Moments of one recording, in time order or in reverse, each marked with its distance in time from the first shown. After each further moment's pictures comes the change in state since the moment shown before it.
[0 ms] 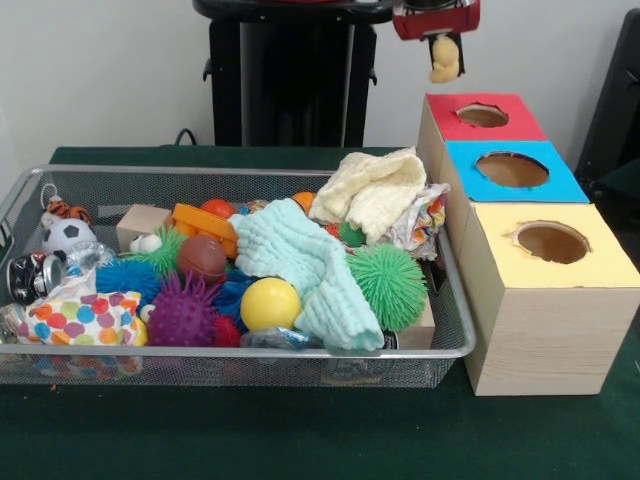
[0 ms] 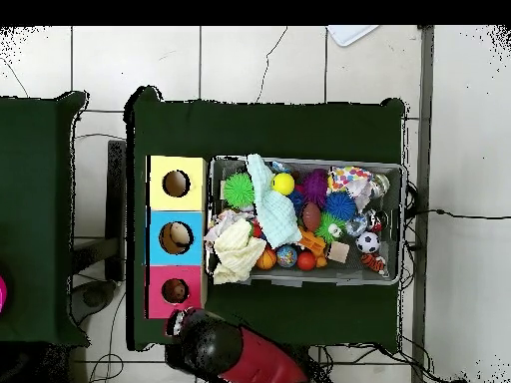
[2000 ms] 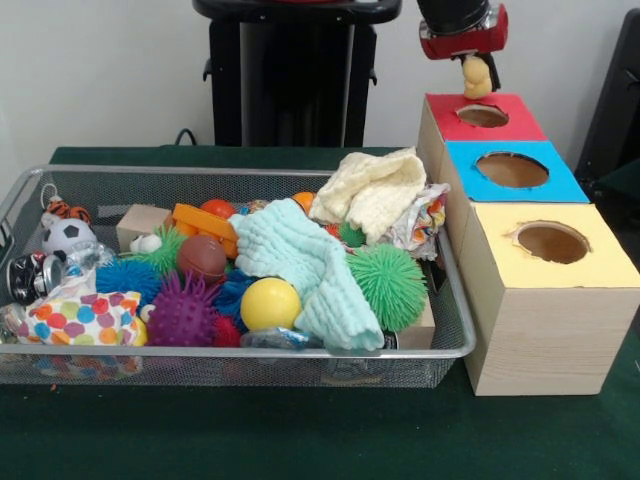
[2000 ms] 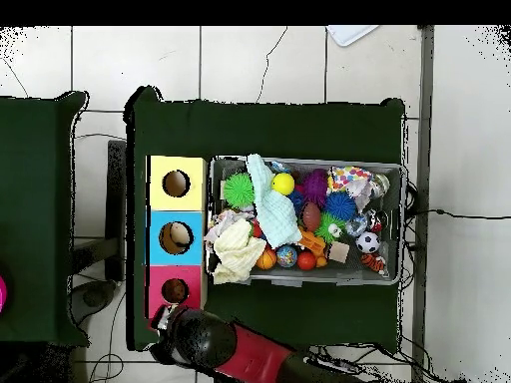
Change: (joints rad) arm -0.201 0.227 0.341 0.076 0.005 -0.277 0.249
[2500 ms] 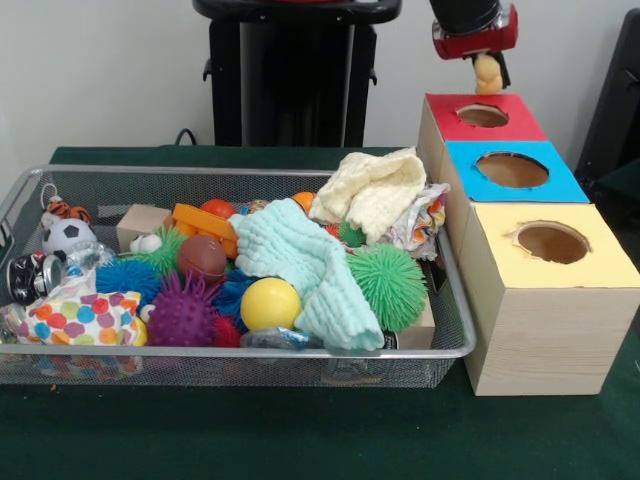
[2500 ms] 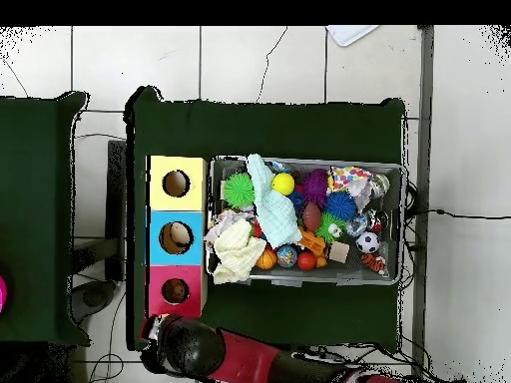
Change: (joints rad) arm 0.028 0.059 0.000 0.000 -0.094 -0.062 0.049
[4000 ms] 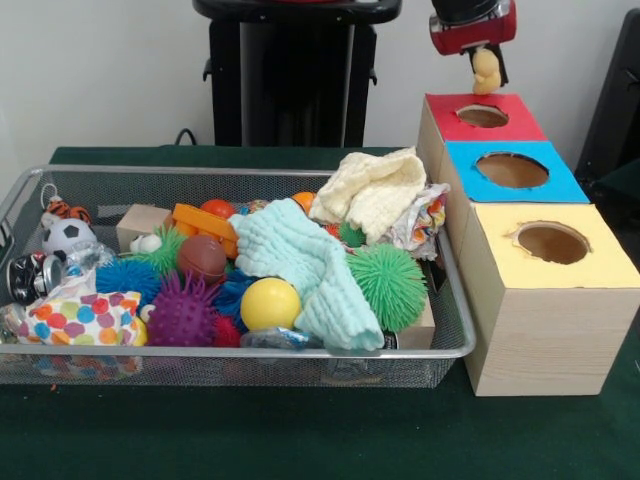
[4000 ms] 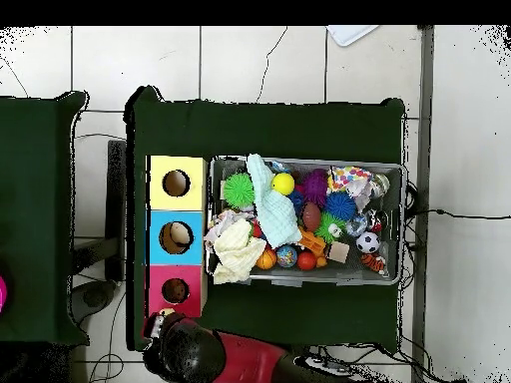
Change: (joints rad) arm -0.005 -0.080 0.000 0.000 -0.069 -0.014 0.001
